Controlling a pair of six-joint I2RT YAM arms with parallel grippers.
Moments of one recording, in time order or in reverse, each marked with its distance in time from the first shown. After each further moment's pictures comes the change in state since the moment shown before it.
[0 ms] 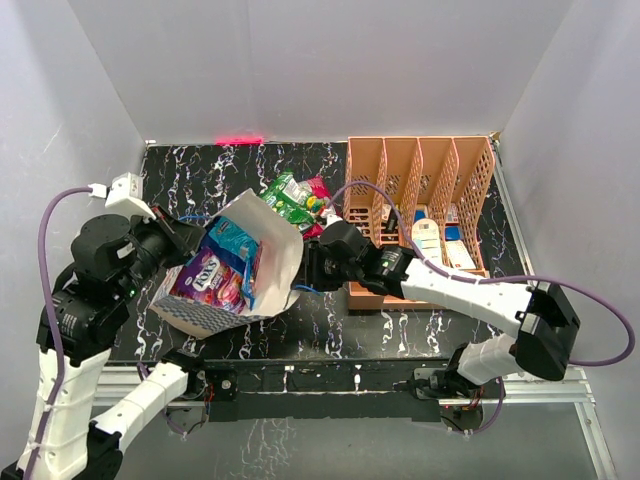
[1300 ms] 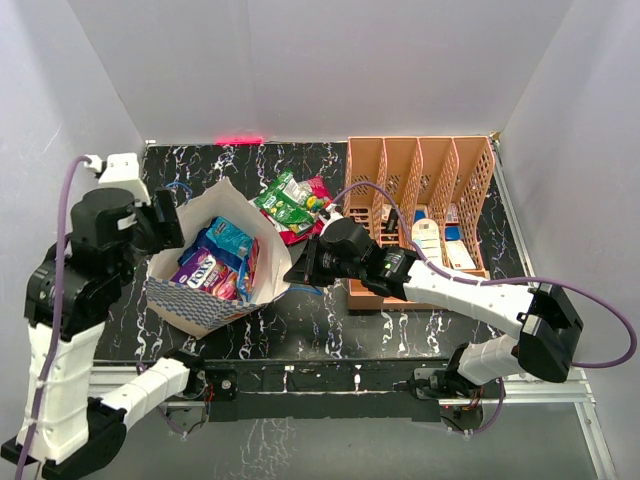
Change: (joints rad) left arm 0.000 0.201 0.285 -0.279 -0.356 0.379; right arm -0.005 -0.034 -0.057 0.185 -0.056 0.200
